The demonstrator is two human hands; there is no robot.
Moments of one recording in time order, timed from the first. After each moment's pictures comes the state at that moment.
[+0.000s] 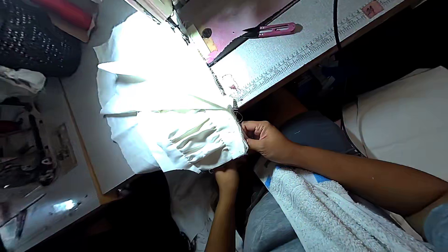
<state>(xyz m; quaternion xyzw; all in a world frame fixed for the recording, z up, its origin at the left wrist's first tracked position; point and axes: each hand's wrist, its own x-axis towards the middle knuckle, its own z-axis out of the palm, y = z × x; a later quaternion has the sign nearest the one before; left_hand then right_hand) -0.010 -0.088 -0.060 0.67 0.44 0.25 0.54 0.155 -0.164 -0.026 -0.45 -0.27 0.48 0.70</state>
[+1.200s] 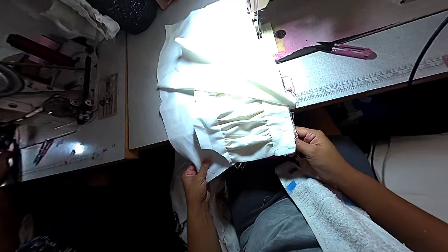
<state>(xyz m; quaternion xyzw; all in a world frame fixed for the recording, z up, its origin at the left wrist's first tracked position) -0.099 -0.029 -0.025 0.49 0.56 0.38 0.55 0.163 -0.175 -0.007 -0.56 -0.21 0.49 0.63</state>
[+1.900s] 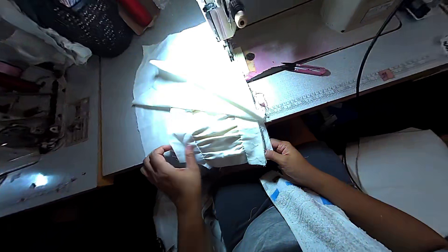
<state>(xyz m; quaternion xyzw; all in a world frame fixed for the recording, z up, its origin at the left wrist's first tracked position) -0.039 -0.007 0.014 0.80 0.48 0.34 0.07 0.164 -0.172 -0.033 -0.51 -0.22 0.52 0.65</state>
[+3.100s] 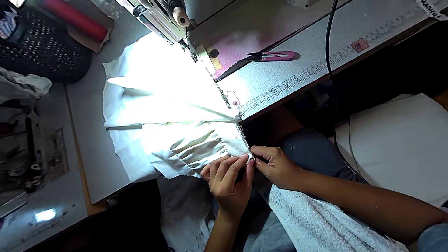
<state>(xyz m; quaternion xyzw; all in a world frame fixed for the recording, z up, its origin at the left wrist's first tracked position) 0.025 -0.094 -0.023 0.88 0.20 0.38 0.19 0.152 -0.193 -0.042 -0.59 -0.40 0.35 0.61</state>
